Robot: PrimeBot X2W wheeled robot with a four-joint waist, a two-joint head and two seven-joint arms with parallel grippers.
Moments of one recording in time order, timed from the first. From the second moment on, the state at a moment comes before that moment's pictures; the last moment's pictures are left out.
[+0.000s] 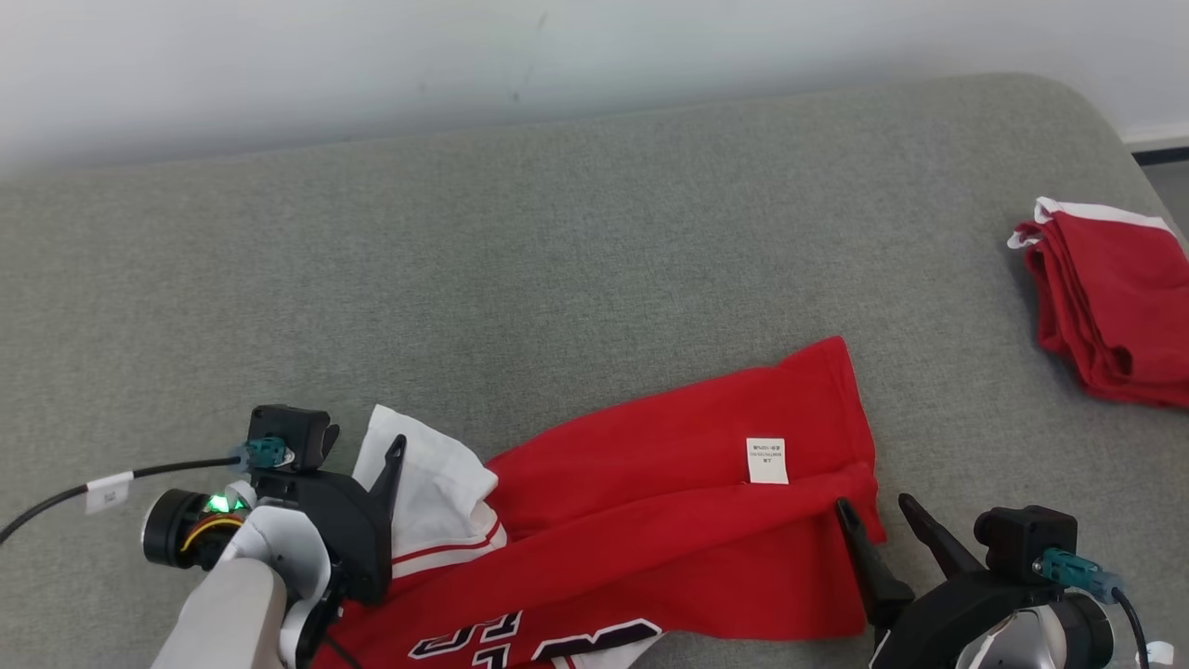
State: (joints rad) left arm -0.46 0.23 -0.26 0.53 -0.32 -0.13 0.19; right arm -0.03 -0.08 0.06 0.07 0.31 0.13 0.23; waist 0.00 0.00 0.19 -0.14
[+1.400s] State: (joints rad) left arm -0.51 0.34 -0.29 0.47 -0.43 -0.12 0.33; right arm -0.17 -0.05 0.05 0.07 0.32 0.13 0.53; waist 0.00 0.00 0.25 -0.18
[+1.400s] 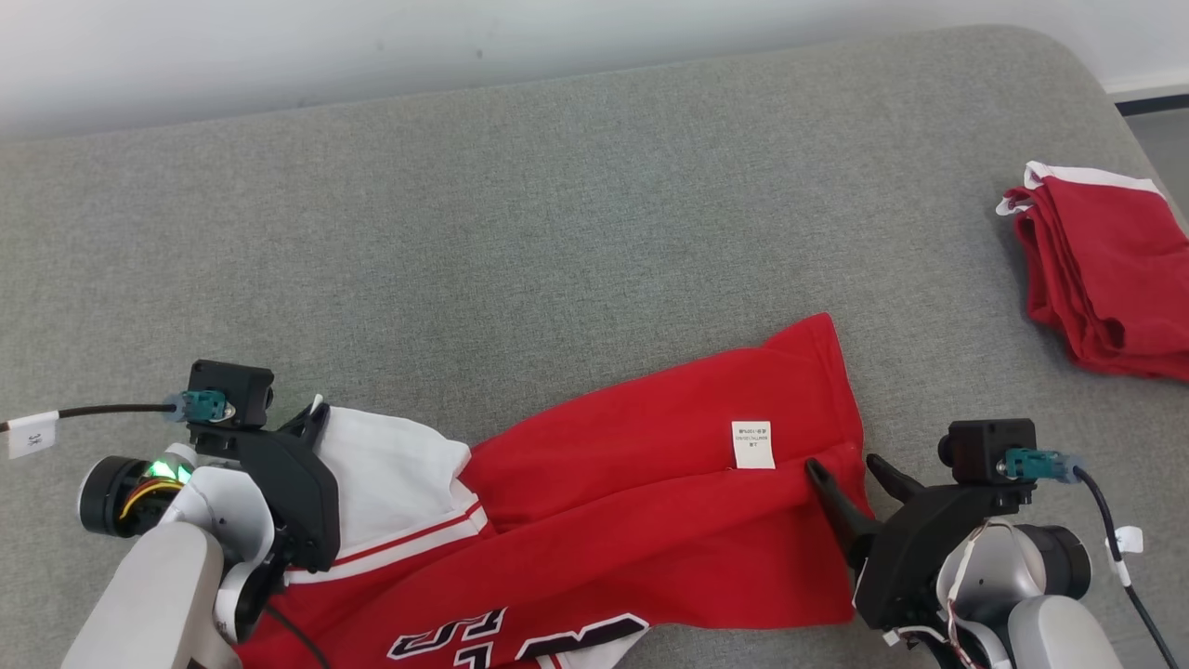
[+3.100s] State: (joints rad) left arm -0.68 0.37 -0.12 0.14 -0.71 -0.12 0.16; right arm -0.36 -0.09 -0.04 -0.13 0.36 0.13 0.62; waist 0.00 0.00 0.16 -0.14
